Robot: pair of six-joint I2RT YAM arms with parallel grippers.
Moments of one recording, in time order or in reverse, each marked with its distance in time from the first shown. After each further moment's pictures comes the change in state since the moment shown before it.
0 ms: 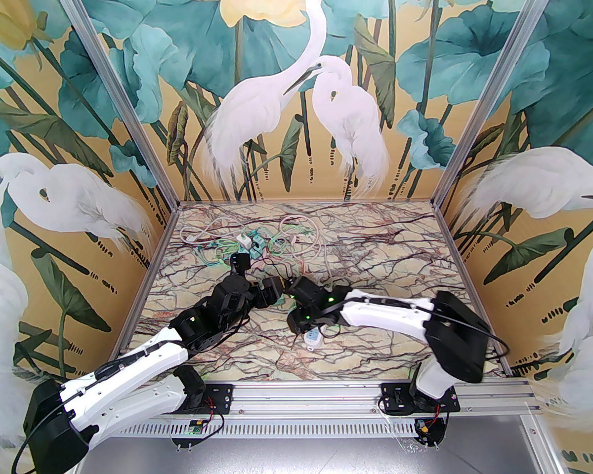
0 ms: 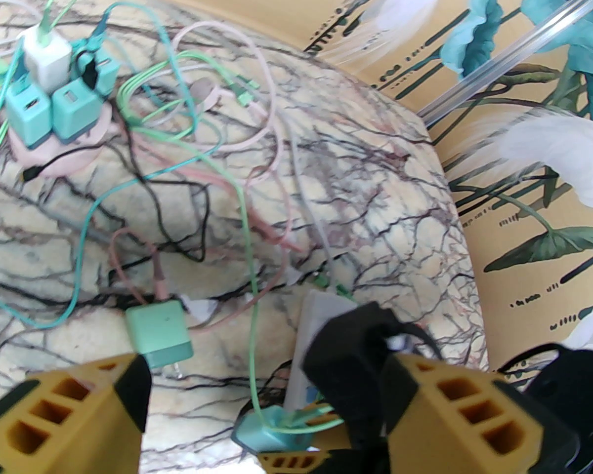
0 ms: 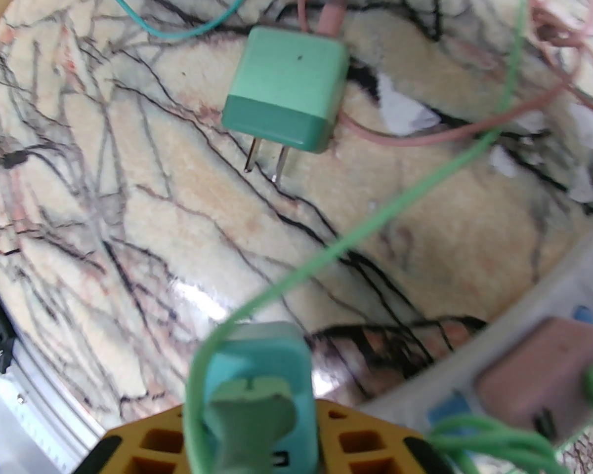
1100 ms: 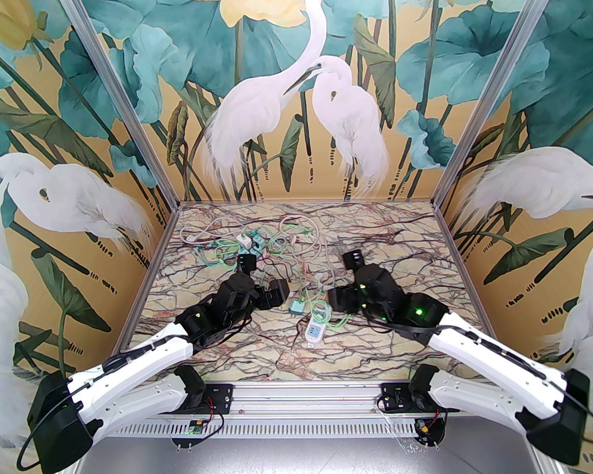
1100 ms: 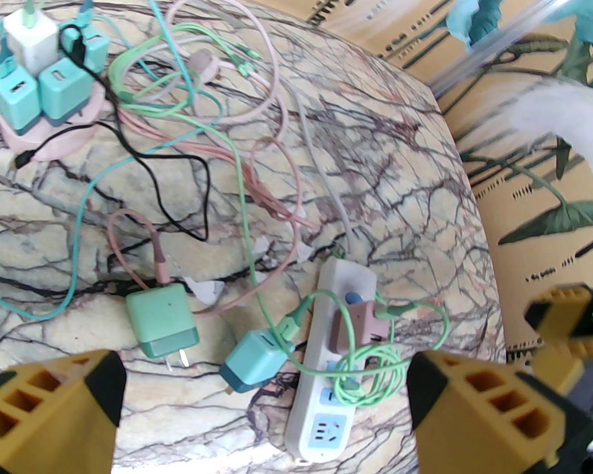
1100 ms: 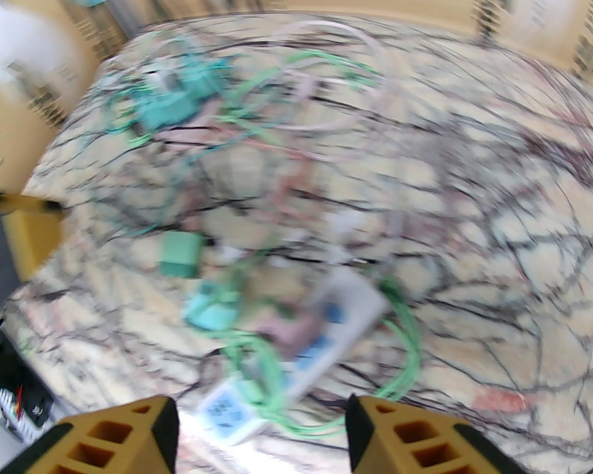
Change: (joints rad) left arm 0.001 0.069 0.024 0.002 0.071 0.055; right arm -0.248 -0.706 -0.227 -0.112 0.188 0.007
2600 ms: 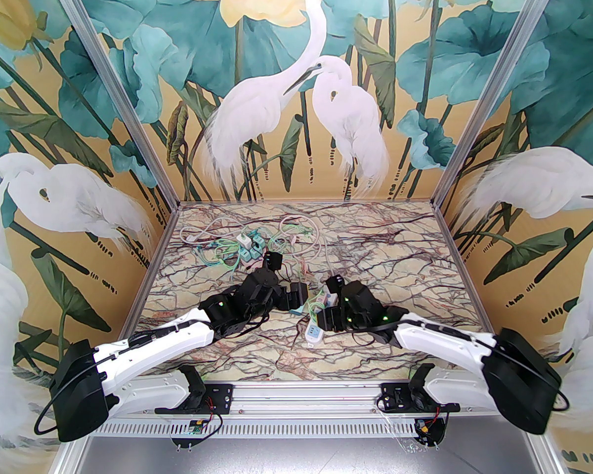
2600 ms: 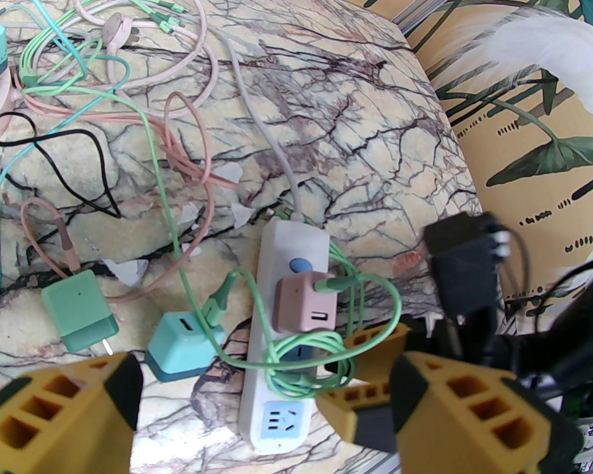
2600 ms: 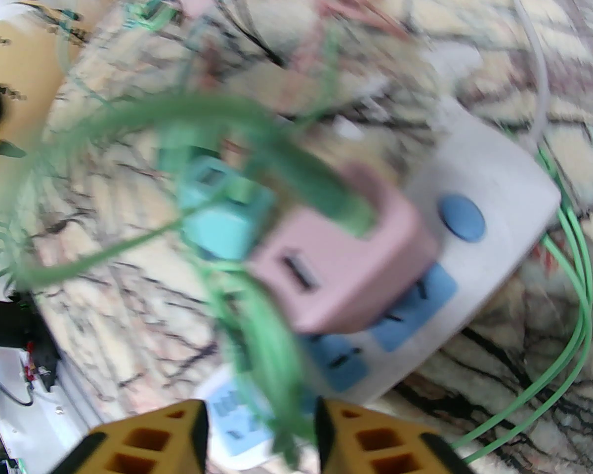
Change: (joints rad) left arm -0.109 0.184 0.132 -0.017 0.025 0.008; right arm 0.027 0.292 -0.294 0.496 -0.335 0.071
